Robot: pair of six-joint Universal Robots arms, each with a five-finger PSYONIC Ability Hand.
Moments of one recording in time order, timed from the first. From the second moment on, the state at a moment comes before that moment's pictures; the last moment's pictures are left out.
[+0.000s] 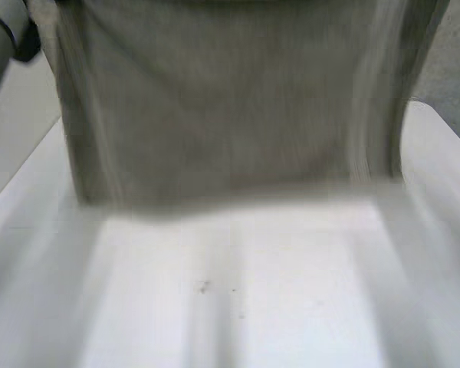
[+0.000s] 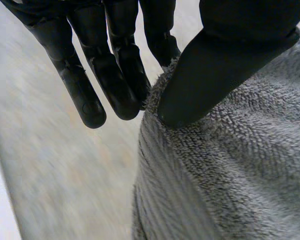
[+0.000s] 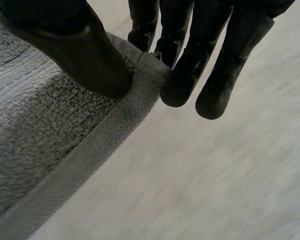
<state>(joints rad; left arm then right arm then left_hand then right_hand) 4.43 -1.98 -0.72 3.05 -1.56 3.15 1.71 -1.04 0.53 0.06 1.35 2.82 1.19 1.22 1.22 1.22 1.02 1.34 1.34 1.35 1.35 1.17</state>
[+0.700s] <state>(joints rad) 4.43 -1.89 -1.91 3.28 -1.58 3.19 1.61 -1.14 1.63 0.01 1.17 2.50 1.19 1.22 1.22 1.22 1.02 1.34 1.34 1.35 1.35 1.17</state>
